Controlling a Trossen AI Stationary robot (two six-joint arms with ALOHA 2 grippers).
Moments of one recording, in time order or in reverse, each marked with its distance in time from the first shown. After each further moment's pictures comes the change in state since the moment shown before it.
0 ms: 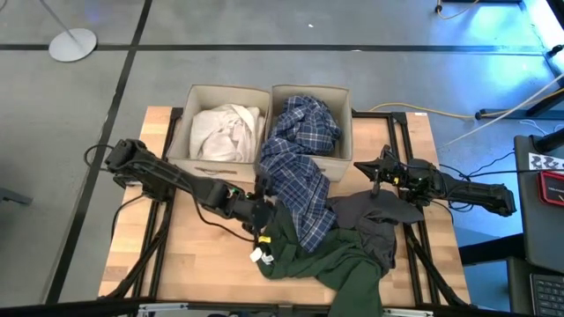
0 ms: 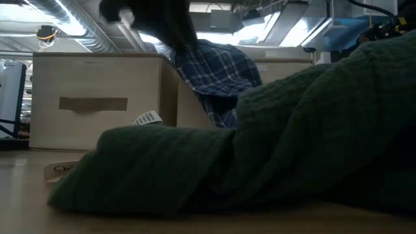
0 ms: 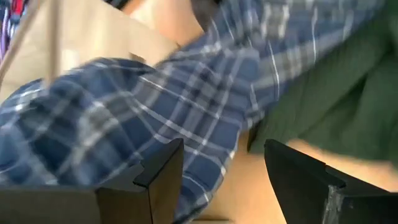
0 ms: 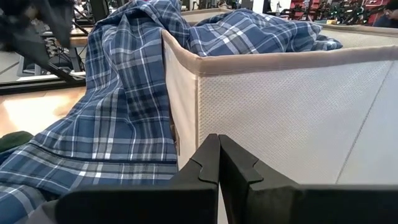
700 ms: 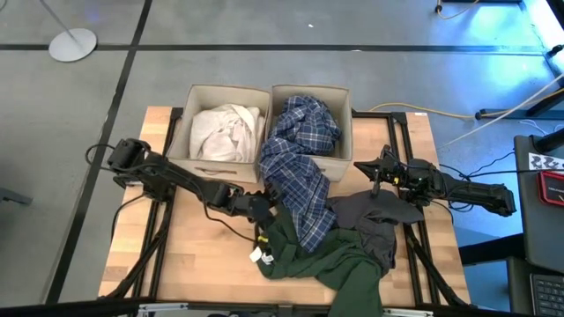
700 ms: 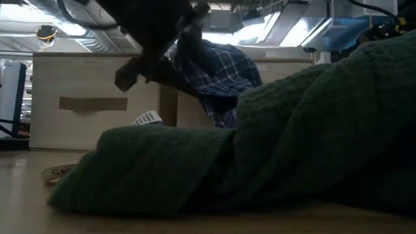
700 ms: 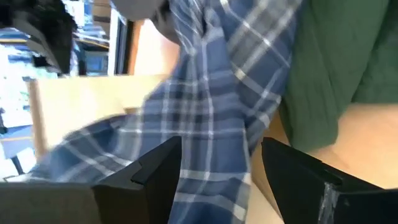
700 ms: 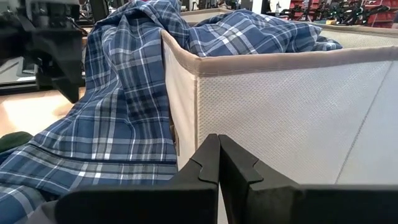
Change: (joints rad) left arm 0.064 0.019 -0.287 0.501 0.020 0.687; right arm 0.000 0.000 0.000 0.004 0.002 0.000
